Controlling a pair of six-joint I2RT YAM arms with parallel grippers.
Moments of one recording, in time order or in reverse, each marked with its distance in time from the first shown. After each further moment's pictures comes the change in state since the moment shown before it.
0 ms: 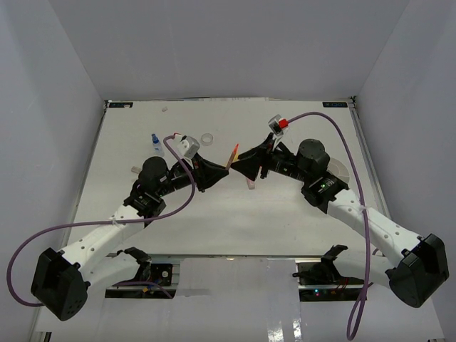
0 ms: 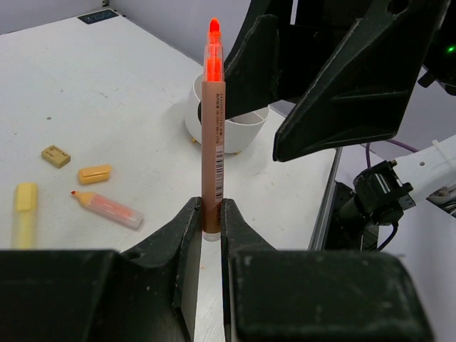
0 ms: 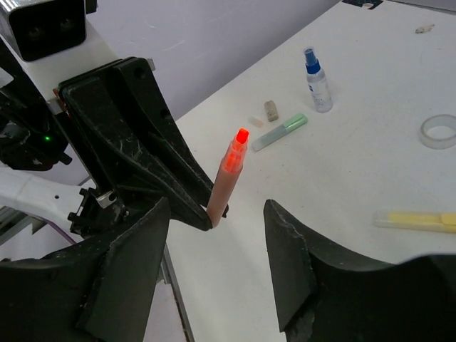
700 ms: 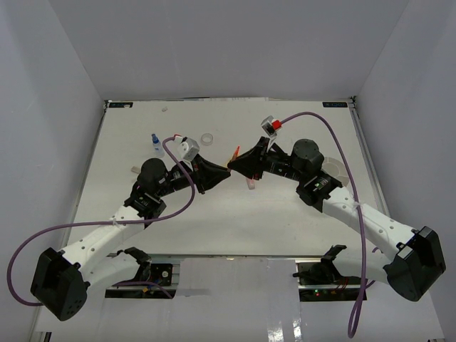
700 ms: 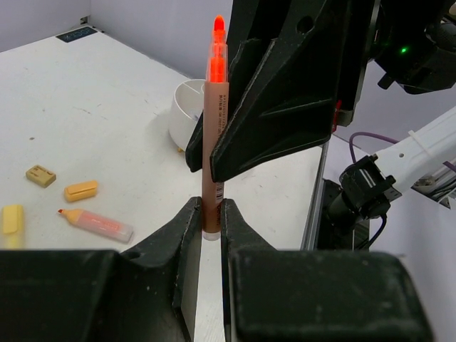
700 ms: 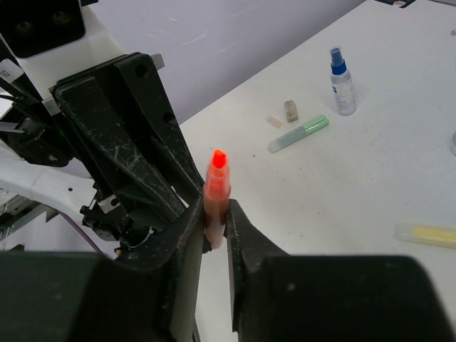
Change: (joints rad) left arm -0.006 -0.005 -0.016 0.074 0.064 0.000; right arm 0.037 0.049 0.011 0.064 -0.037 0.008
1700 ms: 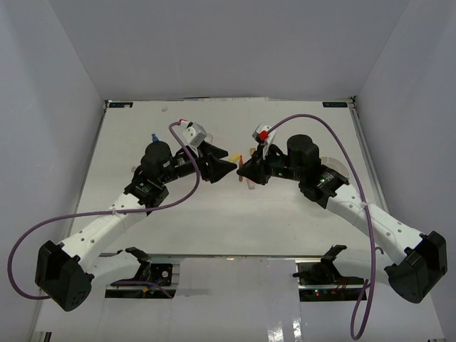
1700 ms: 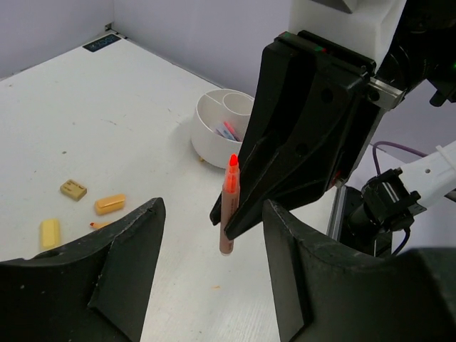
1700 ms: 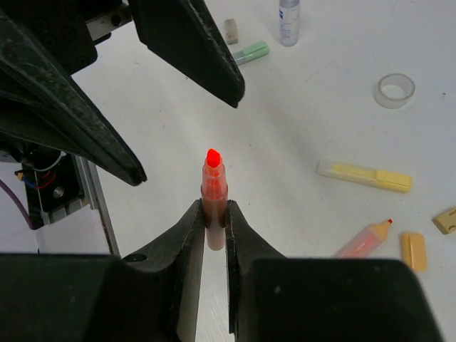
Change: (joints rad) left arm -0.003 0.074 0.203 -0.187 -0.046 0.091; right arm 0.002 -0.018 0.107 -0.426 0.069 -0.411
